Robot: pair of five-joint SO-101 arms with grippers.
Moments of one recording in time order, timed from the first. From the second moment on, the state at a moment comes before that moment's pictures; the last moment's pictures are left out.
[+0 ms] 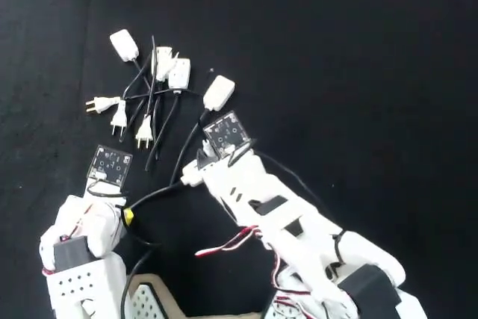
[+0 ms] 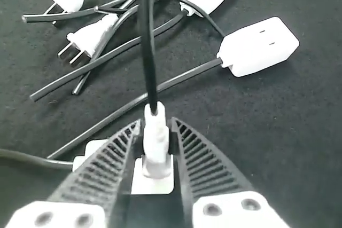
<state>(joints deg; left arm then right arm) -22.9 -95.2 93.0 69.0 -35.4 -33.2 -22.4 80.6 -12.4 1.8</state>
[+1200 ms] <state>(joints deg) -22.9 -95.2 93.0 69.0 -35.4 -33.2 -35.0 86.1 -10.3 2.0</state>
